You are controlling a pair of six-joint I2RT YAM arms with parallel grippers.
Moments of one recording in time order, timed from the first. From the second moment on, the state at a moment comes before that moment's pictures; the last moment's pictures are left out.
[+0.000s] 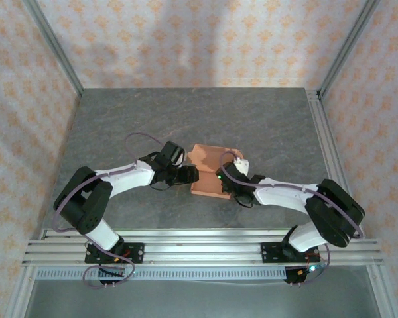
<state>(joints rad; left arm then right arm) -0.56 1.60 0.85 -0.28 0.26 -0.70 0.83 1.45 0.68 -0.28 0.35 0.91</state>
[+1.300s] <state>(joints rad) -0.31 1.48 0.60 0.07 0.38 -0.86 0.76 1.39 0.74 0.10 -0.01 0.60</state>
